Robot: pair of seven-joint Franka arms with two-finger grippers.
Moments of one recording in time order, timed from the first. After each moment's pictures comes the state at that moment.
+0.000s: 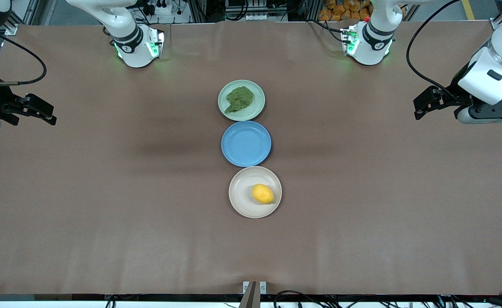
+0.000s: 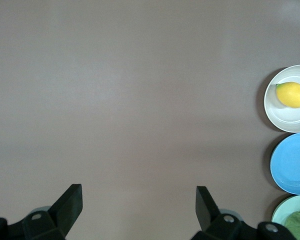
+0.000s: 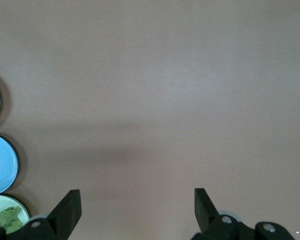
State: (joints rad) left arm -0.09 0.01 -0.10 -1.55 0.02 1.61 -0.20; right arm 0.01 0.01 -0.01 -1.59 0.00 1.61 0.02
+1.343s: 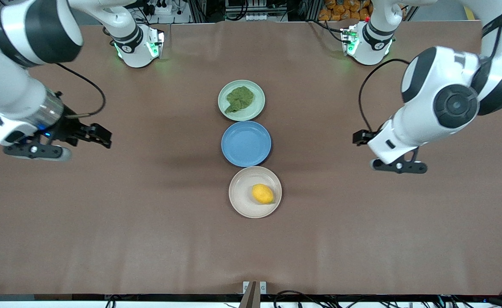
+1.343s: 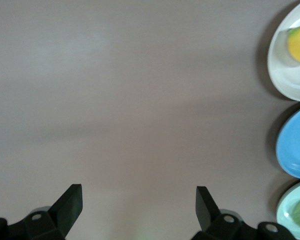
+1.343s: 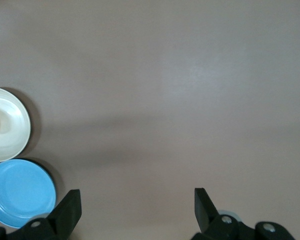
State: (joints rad) left arm -0.22 0.31 -0.12 -1.54 0.00 1.68 -0.21; right arm 0.14 0.14 0.06 -1.61 0.01 1.77 0.29
